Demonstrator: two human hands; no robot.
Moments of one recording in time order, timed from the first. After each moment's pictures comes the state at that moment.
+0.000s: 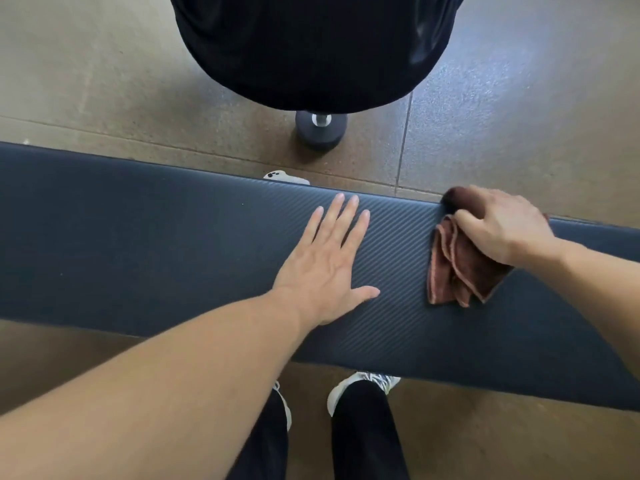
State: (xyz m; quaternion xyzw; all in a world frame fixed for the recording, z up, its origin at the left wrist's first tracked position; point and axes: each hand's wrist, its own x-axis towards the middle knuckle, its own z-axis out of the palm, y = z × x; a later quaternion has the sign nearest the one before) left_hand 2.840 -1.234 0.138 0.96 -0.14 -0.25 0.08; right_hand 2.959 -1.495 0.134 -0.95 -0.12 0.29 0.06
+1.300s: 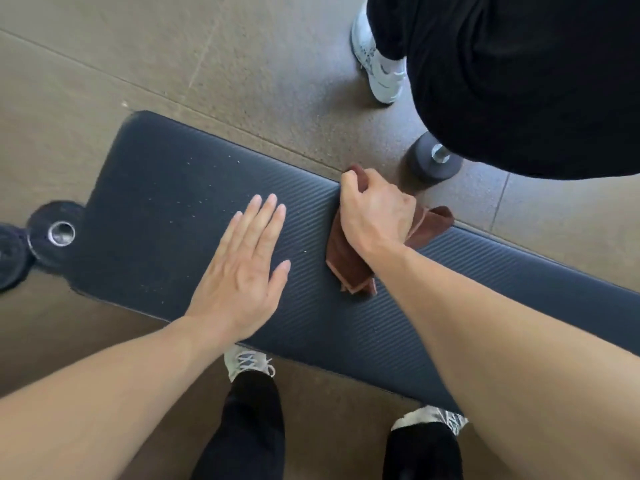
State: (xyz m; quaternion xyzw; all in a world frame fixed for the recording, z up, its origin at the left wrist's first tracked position) left_hand 2.740 -0.852 0.118 0.97 0.06 -0.08 0.23; right_hand 2.900 -0.994 0.111 -0.96 0.01 0.17 0.22
